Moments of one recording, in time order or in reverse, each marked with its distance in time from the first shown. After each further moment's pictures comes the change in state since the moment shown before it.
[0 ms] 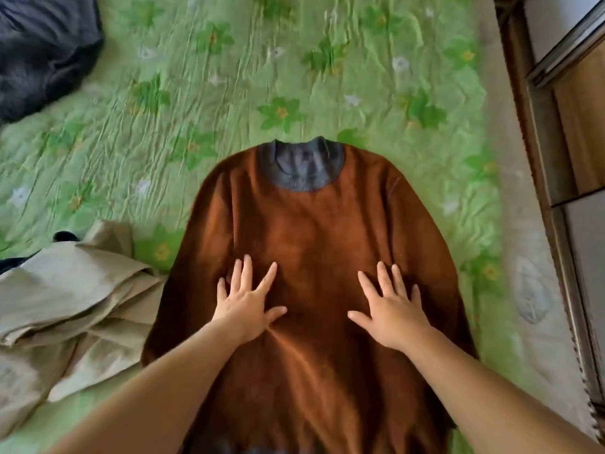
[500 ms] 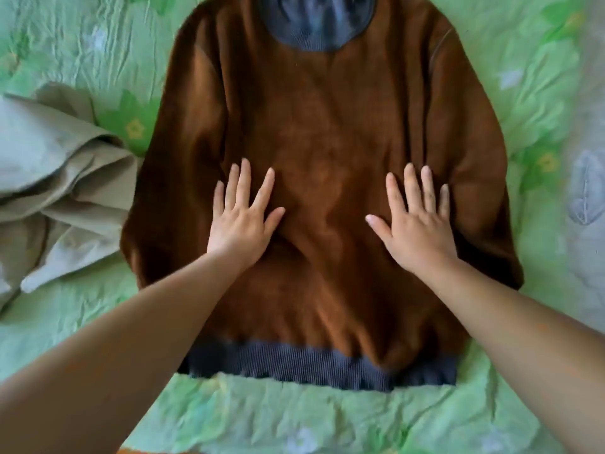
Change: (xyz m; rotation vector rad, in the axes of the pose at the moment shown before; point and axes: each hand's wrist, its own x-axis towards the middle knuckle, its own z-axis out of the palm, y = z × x) left_hand -0.014 -0.013 0.085 -0.054 0.392 0.096; right_hand -0.004 0.007 0.082 -0.117 0.446 -0.025
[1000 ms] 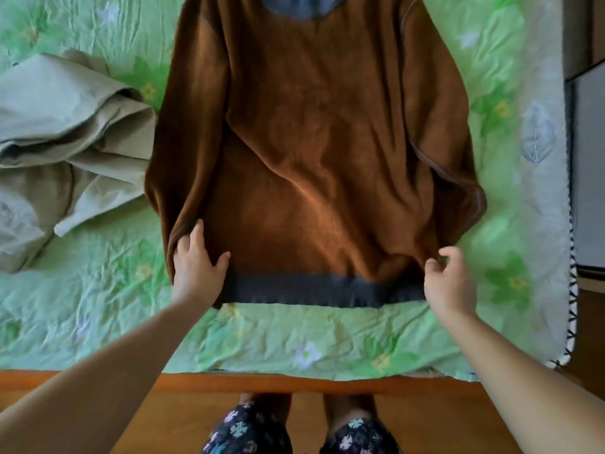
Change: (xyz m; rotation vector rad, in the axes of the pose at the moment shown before) left_hand -0.177 -0.050 0.009 -0.410 -0.006 -0.452; right_hand -0.203 0.005 0.012 0.657 0.050 0.816
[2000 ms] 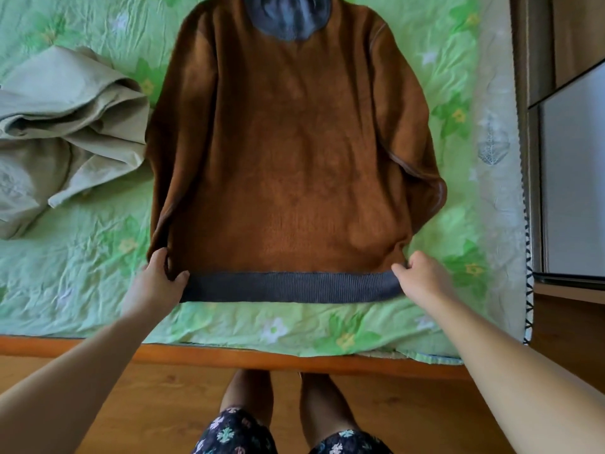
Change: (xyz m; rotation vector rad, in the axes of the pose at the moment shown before) left_hand -0.067 -0.048 -0.009 0.127 -0.068 -0.179; right_hand 0.004 0.034 -0.035 -0.291 -0.268 -0.061
